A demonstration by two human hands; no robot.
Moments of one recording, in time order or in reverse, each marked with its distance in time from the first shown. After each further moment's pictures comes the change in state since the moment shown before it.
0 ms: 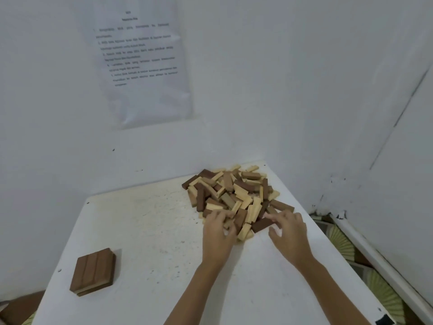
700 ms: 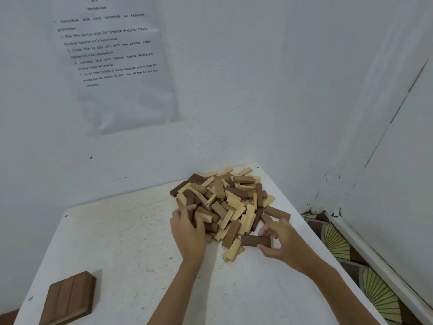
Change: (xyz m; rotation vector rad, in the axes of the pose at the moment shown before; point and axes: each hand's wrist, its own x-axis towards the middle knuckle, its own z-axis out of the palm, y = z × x) left_hand 0.051 -0.028 0.000 0.105 0.352 -0.232; right_hand 0.020 0.014 -0.022 0.233 -0.378 -0.099
